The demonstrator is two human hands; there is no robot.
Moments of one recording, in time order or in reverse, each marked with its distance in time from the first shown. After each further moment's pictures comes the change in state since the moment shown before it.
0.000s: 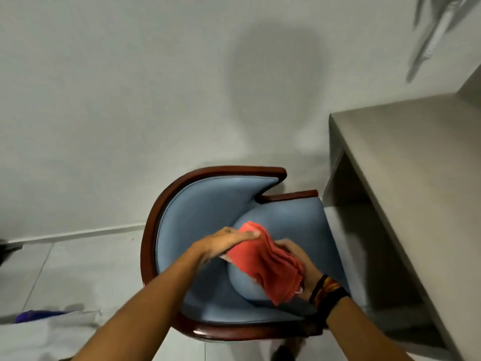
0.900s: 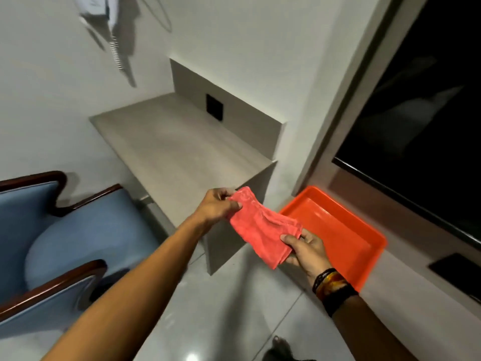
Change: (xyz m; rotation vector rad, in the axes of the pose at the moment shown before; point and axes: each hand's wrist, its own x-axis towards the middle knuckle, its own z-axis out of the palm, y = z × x) left_hand -0.163 0.195 0.575 0.004 -0.200 0.614; right_hand -0.542 0.196 -0.335 0.004 0.991 -0.787
